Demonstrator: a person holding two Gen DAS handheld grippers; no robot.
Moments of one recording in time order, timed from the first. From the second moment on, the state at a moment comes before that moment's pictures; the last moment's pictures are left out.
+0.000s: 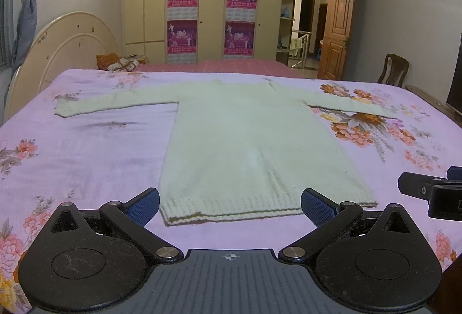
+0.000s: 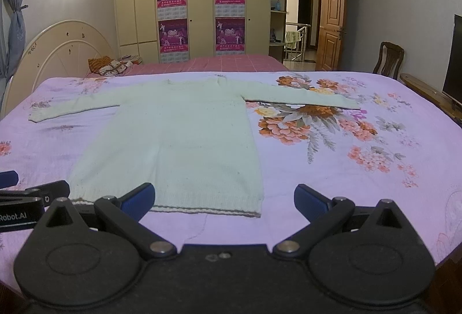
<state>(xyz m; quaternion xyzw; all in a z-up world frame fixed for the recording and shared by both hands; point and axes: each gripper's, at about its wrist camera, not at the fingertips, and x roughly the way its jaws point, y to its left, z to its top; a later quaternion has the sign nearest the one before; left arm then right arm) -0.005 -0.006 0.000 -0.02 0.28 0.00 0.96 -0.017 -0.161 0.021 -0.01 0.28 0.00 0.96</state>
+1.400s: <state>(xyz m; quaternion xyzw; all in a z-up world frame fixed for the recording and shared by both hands) 0.002 -0.004 -0.004 -0.02 0.29 0.00 0.96 -0.008 -0.157 0.016 -0.01 0.29 0.00 0.96</state>
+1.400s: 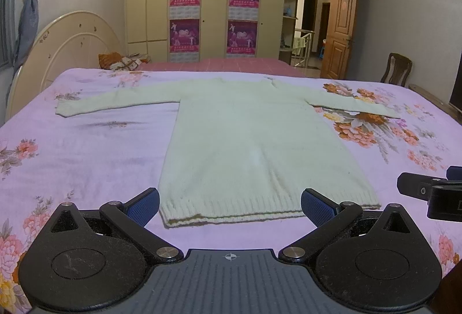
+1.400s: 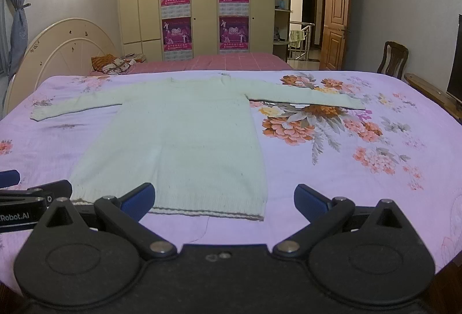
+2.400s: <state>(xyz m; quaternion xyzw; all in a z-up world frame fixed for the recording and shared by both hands) 0.054 -0.006 -0.001 -0.06 0.28 -0.02 0.96 0.026 -0.186 0.017 0.01 0.28 -0.02 0.96</state>
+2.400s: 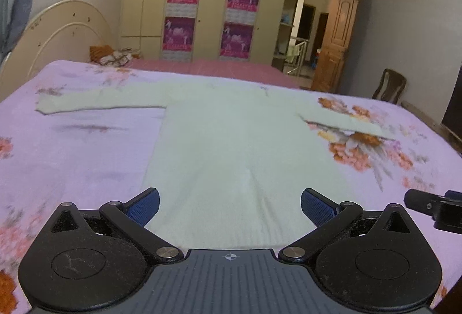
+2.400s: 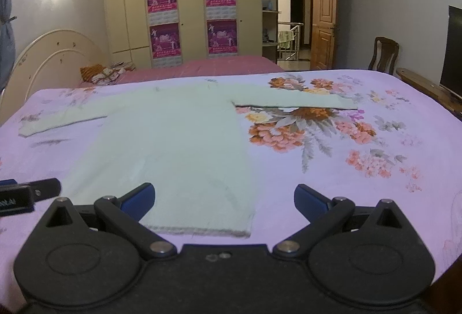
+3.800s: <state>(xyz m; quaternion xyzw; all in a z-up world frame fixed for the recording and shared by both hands) 0.393 0.001 -0.061 -0.02 0.32 0.04 0.95 0.286 -0.335 -0.008 0.02 0.25 -0.16 0.95</state>
